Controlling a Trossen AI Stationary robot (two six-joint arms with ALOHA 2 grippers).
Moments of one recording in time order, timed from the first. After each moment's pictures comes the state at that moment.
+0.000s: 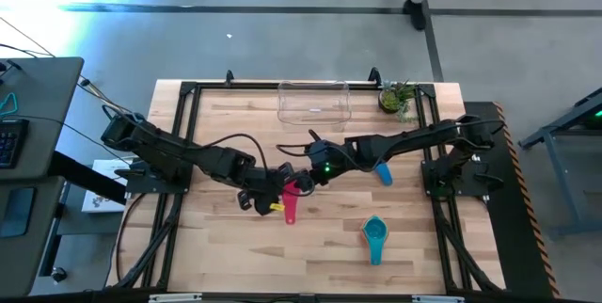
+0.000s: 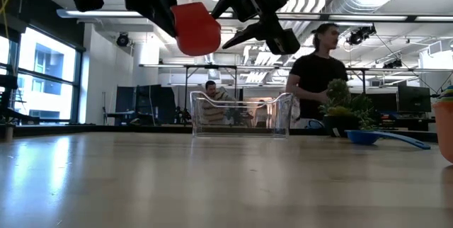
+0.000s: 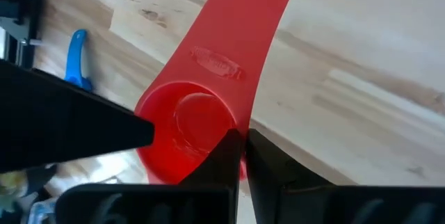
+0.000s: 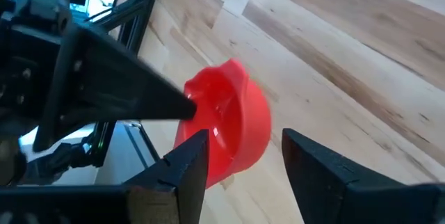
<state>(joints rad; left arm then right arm) -0.28 1.56 1.23 -0.71 -0.16 0.95 0.09 1.71 1.26 -0.27 -0.13 1.14</state>
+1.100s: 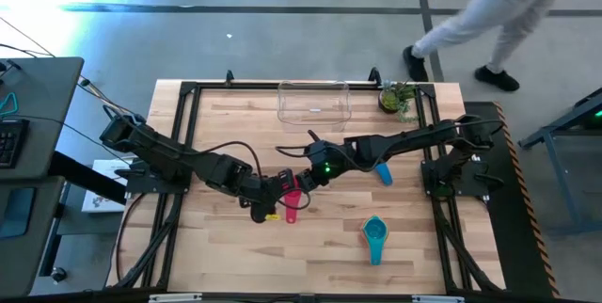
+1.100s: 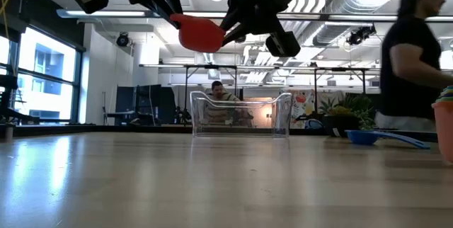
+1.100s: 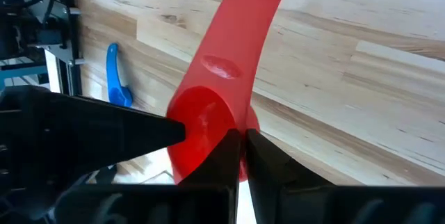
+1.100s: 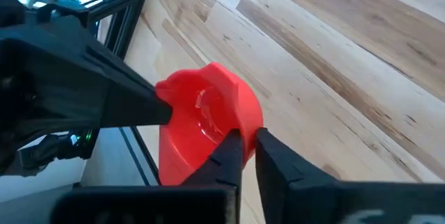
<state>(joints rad) -0.34 1.56 1.24 -0.69 -0.31 1.09 0.09 1.72 1.26 -0.28 -0.15 1.10</state>
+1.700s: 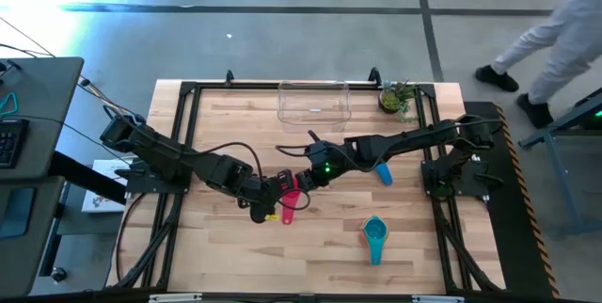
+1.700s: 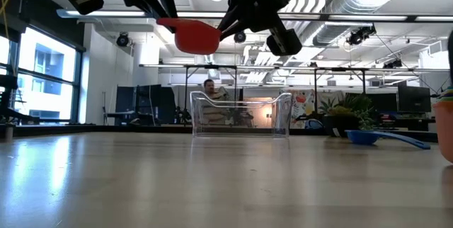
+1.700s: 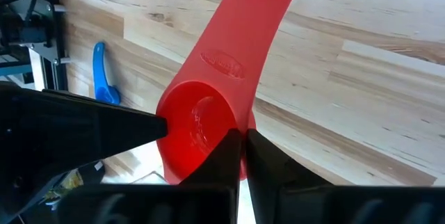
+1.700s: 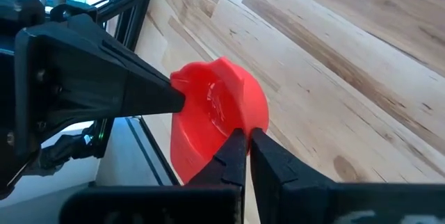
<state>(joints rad) -0.34 1.56 1.23 -0.71 -0.30 1.08 0.09 1.72 1.26 -0.28 -0.17 1.15</state>
